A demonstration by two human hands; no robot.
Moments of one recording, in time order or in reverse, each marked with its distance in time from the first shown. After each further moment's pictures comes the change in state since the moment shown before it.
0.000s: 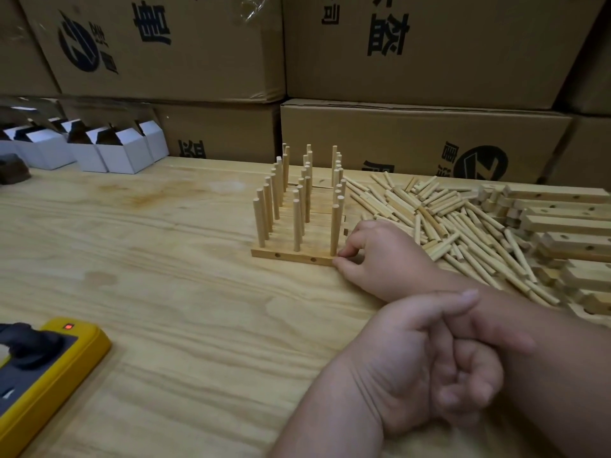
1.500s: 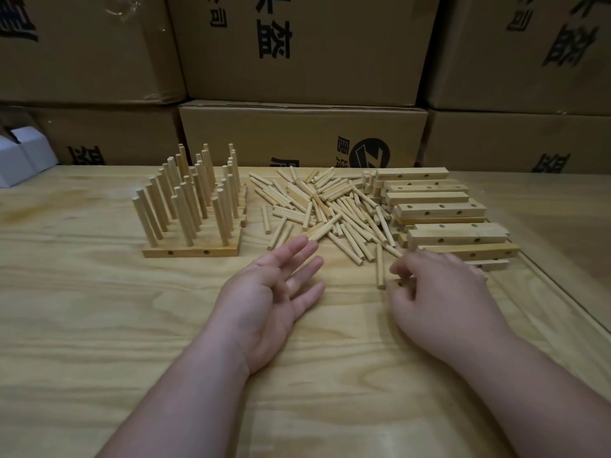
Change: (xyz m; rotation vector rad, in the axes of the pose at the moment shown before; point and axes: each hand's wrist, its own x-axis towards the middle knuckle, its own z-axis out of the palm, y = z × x) left_hand 0.023 -0.009 -0.018 -0.072 0.592 0.350; right_hand -0.179 0.042 -0.106 -0.352 0.065 0.554
